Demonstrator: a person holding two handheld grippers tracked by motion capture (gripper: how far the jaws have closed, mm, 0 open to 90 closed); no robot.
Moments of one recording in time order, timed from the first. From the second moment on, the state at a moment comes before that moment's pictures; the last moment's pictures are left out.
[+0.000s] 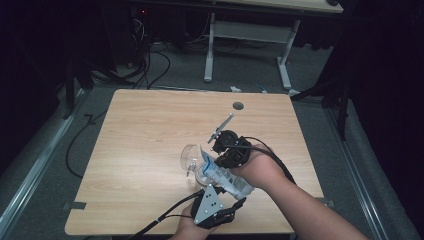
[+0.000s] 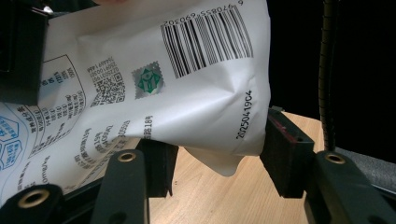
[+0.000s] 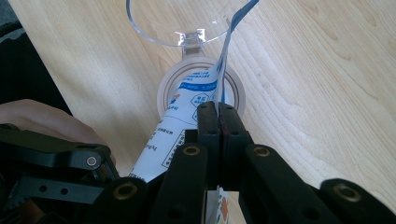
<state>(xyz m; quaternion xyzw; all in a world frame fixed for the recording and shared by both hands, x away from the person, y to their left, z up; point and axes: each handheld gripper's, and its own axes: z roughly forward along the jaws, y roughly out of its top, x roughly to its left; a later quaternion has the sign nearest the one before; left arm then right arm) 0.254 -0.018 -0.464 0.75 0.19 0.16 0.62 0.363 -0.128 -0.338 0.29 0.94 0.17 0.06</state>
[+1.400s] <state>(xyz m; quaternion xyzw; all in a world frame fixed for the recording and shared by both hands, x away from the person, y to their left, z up) 0.254 -0.019 -0.463 0.75 0.19 0.16 0.62 0.365 -0.127 -0.341 0.29 0.94 0.17 0.06</state>
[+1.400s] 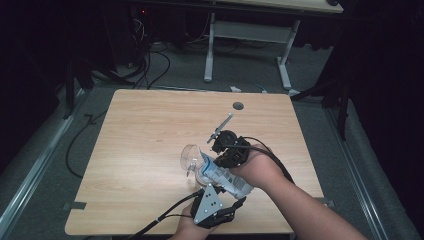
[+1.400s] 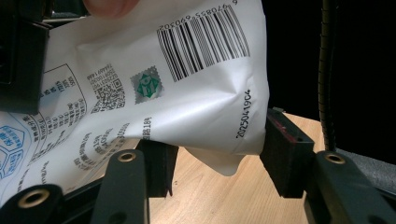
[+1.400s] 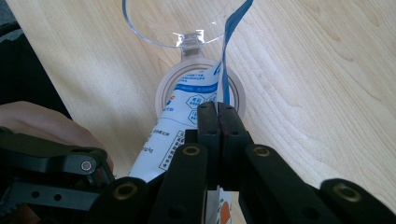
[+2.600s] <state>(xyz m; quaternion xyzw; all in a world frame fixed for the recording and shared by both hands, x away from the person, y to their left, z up) 0.253 -0.018 -0.464 0.75 0.18 0.17 0.61 0.363 -0.128 -0.338 0.29 0.94 0.17 0.06</state>
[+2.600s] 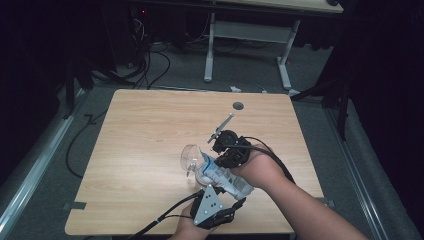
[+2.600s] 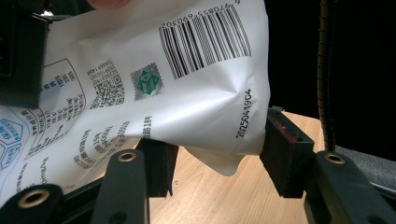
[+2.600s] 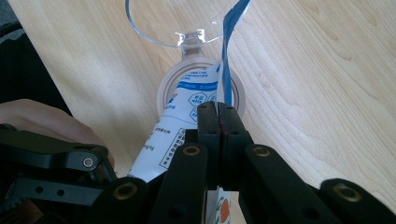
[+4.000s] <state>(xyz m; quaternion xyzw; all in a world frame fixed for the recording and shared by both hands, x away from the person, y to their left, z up) 0.251 -0.013 -0.493 0.77 0.17 0.17 0.59 0.351 -0.142 -0.339 0.30 0.93 0.18 0.06</state>
